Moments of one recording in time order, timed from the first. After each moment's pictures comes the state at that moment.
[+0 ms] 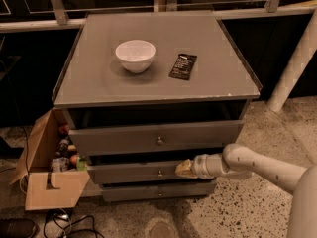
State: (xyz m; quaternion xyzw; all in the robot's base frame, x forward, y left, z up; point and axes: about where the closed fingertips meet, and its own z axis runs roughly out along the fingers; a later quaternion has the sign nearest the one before) arm 0.584 -0.117 0.412 0.14 0.90 0.42 0.08
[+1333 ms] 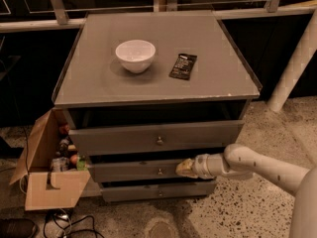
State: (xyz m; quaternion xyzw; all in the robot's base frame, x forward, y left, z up) arm 0.584 -0.119 0.415 0.15 0.89 0.42 0.08
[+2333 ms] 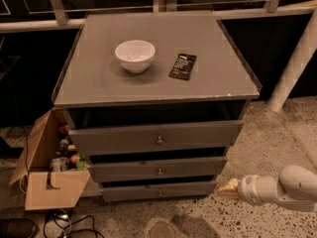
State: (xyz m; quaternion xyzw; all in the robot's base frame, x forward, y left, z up) arm 0.469 -0.260 0.456 0.27 0.88 0.38 0.05
